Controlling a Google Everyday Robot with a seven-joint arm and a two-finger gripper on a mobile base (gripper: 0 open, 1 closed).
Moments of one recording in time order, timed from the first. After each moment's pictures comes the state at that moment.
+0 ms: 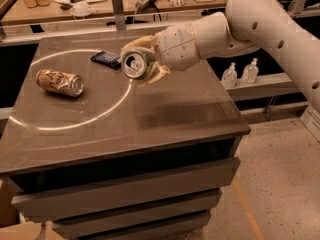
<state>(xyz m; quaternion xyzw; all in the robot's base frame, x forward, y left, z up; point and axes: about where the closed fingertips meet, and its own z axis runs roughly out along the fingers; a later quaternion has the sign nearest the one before) 0.558 0.057 0.949 -0.79 0.26 0.17 0.53</state>
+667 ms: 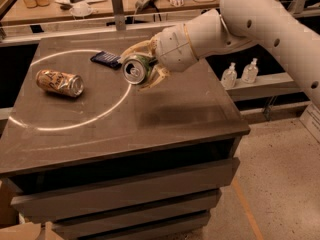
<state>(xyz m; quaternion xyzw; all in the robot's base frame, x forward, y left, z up) 0.559 0.059 0.936 -0.83 0.23 0.10 0.50</state>
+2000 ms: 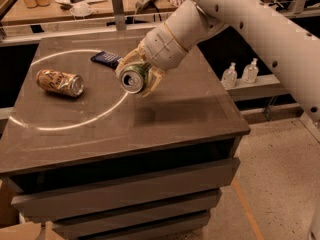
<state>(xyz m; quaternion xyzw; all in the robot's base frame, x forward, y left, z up) 0.557 0.066 0.908 -0.90 0.17 0.12 0.38</state>
